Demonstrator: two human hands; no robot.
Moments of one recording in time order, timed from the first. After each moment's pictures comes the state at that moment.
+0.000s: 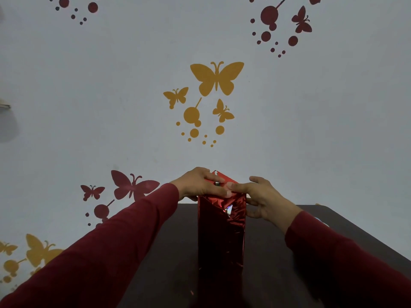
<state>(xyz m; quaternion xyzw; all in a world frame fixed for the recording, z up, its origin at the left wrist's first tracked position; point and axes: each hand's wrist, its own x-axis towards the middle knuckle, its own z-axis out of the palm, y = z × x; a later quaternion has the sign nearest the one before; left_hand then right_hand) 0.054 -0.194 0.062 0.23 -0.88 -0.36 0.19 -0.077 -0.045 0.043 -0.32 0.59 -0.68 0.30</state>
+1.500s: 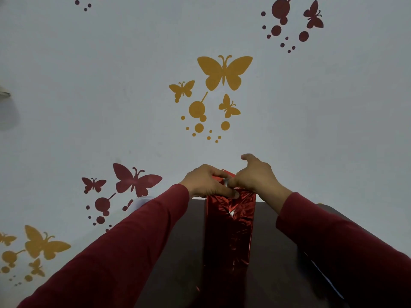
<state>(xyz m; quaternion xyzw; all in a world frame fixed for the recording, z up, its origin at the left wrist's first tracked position) 0.052 -0.200 0.048 0.23 -0.90 -0.30 0.23 -0.068 -0.080 0.070 -0.41 0.82 -0.40 0.03</state>
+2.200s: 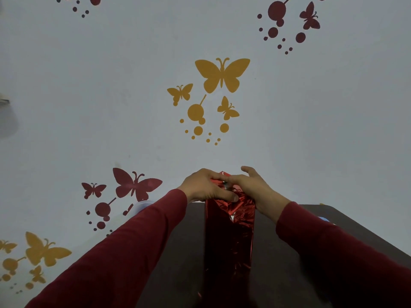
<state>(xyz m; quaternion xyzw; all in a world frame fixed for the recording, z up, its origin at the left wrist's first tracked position) 0.053 -0.201 0.046 0.24 -0.89 -0.30 0.23 -0.083 -0.100 0.037 -0.34 0.69 -0.59 0.24</state>
